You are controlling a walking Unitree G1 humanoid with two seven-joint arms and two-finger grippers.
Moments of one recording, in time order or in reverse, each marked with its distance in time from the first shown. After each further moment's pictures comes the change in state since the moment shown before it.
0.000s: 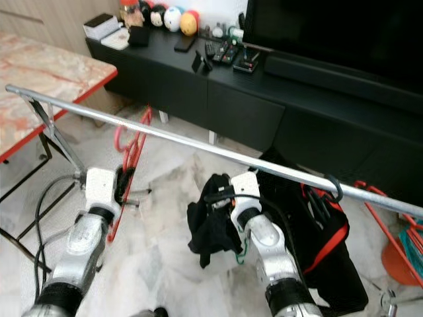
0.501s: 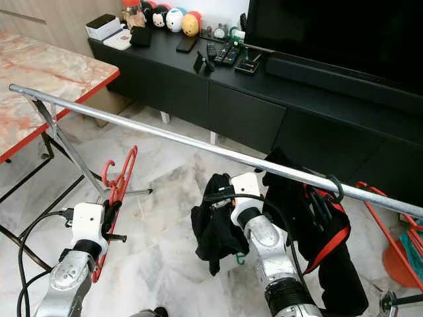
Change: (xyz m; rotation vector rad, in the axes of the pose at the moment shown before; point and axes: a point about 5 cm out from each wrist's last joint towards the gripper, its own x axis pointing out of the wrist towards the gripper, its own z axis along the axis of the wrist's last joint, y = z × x) left arm -0.033 0.004 -0.017 -0.010 0.095 0.059; right arm 0.001 0.001 0.000 0.001 -0.001 -0.013
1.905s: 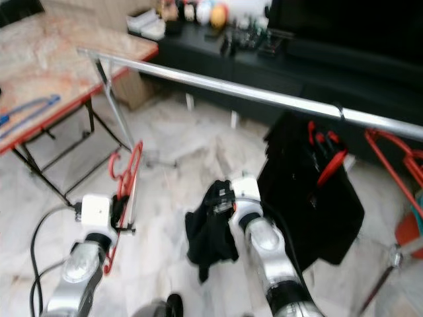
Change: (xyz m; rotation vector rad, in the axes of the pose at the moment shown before) left arm 0.009 -0.019 0.007 -0.059 0.000 -0.006; right arm -0.005 -0.006 -0.014 -0.007 0.059 -0.021
